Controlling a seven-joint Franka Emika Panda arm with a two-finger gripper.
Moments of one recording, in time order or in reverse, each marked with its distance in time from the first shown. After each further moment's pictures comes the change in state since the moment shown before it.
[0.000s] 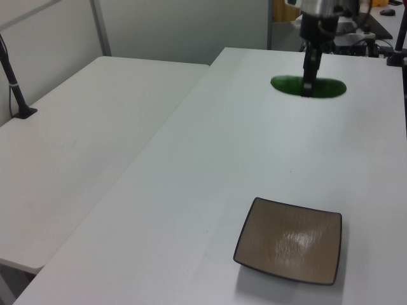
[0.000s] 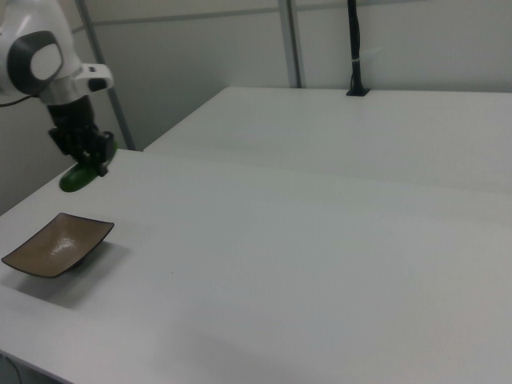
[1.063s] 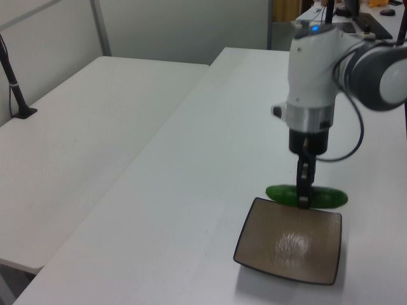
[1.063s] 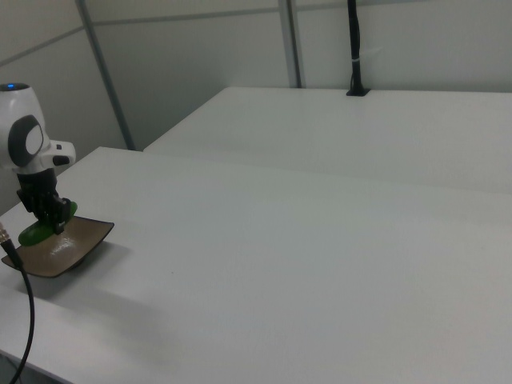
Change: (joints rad) arm 0.146 0.285 0.185 -0.070 -0.001 0.280 0.336
